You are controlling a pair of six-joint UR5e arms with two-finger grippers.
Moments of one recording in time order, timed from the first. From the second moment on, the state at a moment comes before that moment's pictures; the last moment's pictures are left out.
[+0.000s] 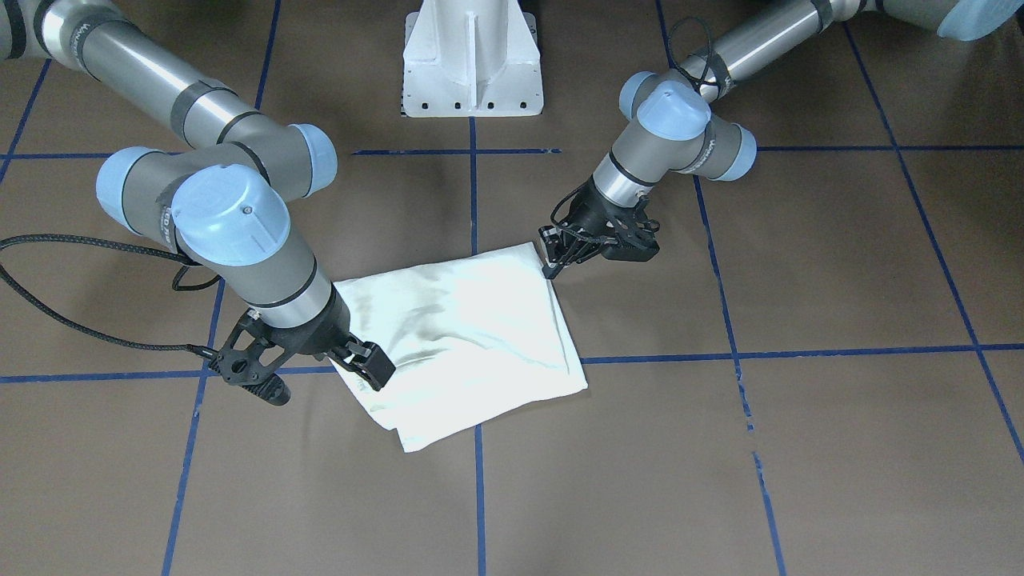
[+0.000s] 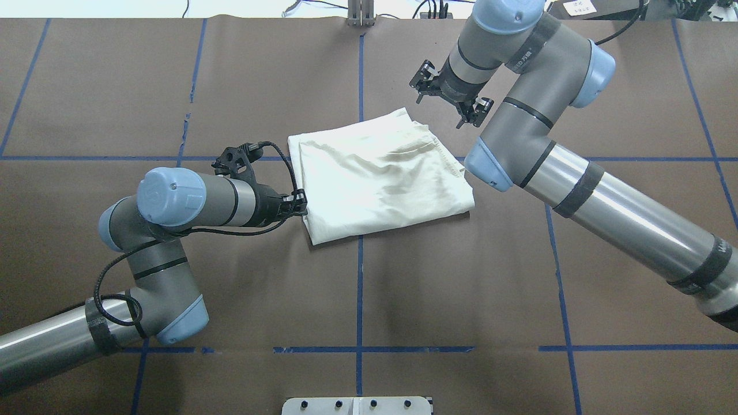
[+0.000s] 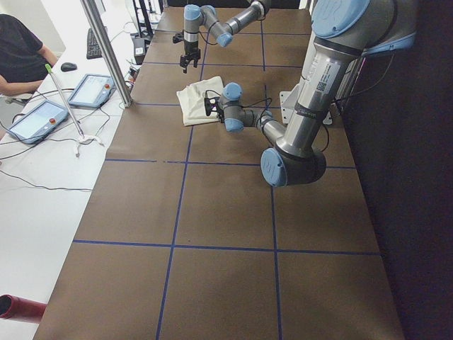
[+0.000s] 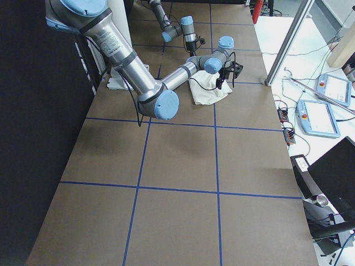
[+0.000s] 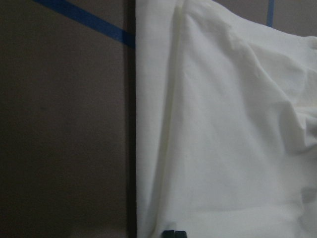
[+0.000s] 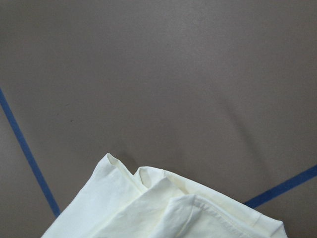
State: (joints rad) left arm -0.53 -2.04 -1.55 -2.37 -1.79 -1.59; right arm 0.83 -0.82 1.37 -1.33 2.05 1.56
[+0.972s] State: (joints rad) left arm -0.70 -1.56 -2.02 -2.20 -1.87 -1.13; right arm 1.04 -1.39 1.81 -1.34 2.13 1.10
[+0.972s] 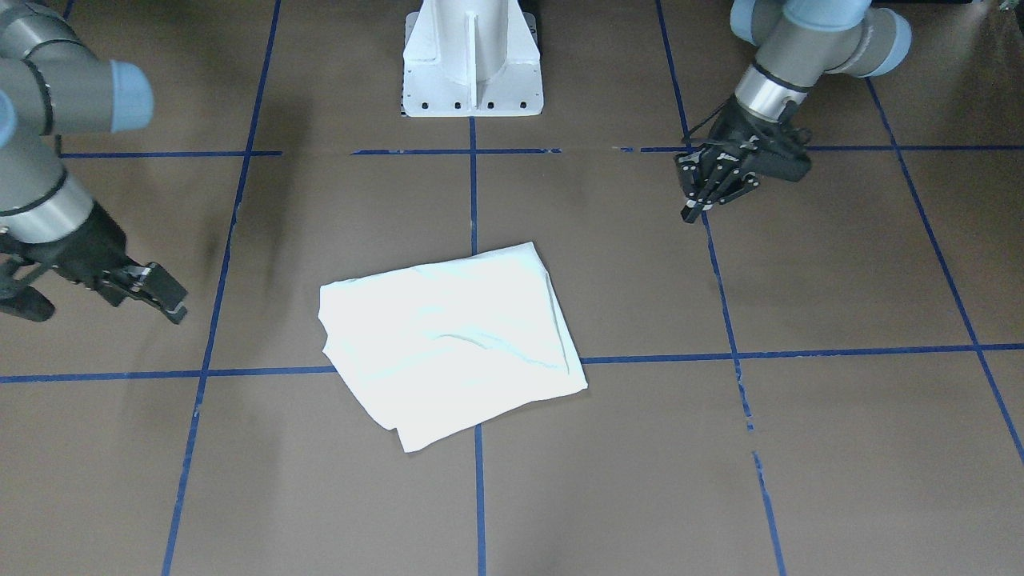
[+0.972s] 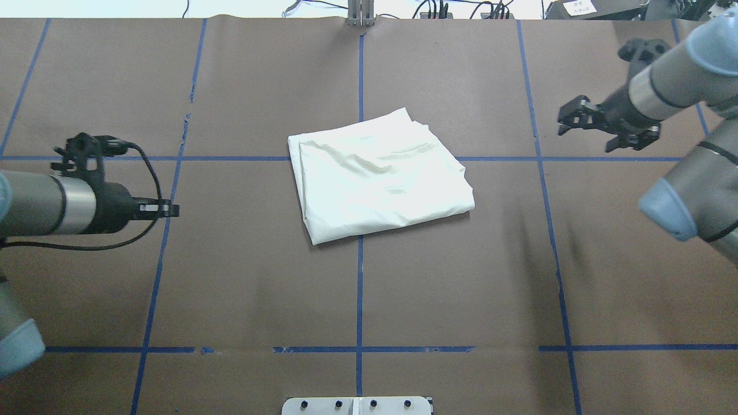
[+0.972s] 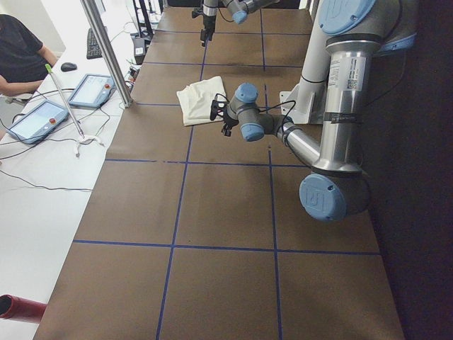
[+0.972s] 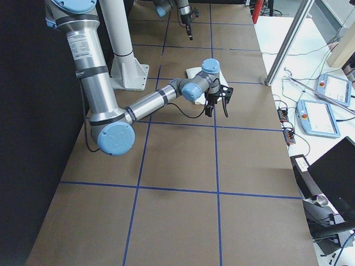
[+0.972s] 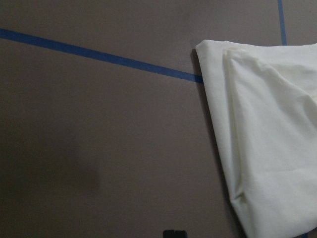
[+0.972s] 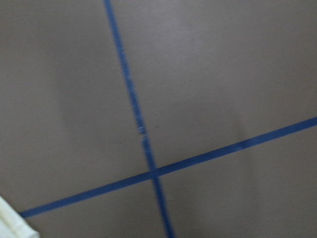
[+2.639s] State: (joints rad) left arm -1.53 -1.48 -1.96 -1.41 -2.36 -0.03; right arm 1.57 -1.65 1.84 -1.63 2.34 0.11
